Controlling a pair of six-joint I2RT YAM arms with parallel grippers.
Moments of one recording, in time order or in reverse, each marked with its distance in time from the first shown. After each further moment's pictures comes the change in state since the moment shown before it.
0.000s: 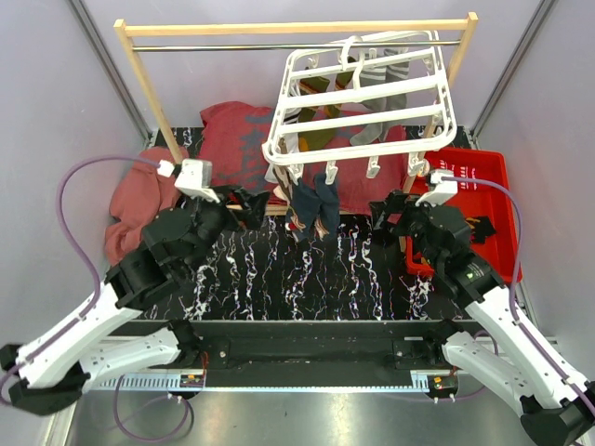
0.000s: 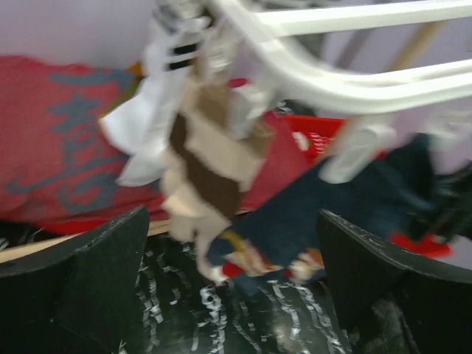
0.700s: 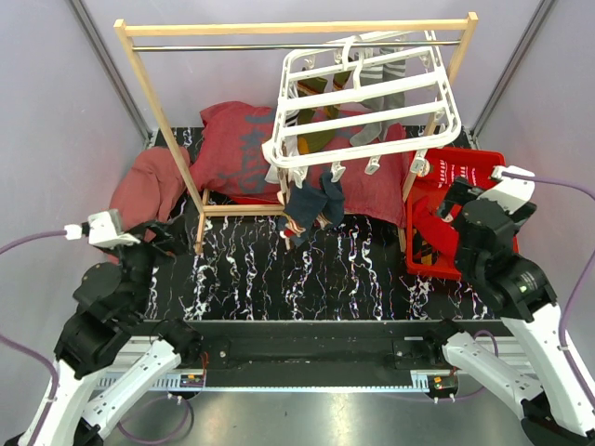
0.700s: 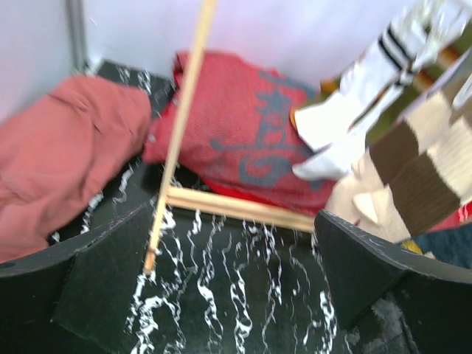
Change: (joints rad) left arm 0.366 -0.448 -0.193 -0.299 -0.086 -0.017; right arm 0.000 -0.018 0.354 -0.513 0.710 -0.088
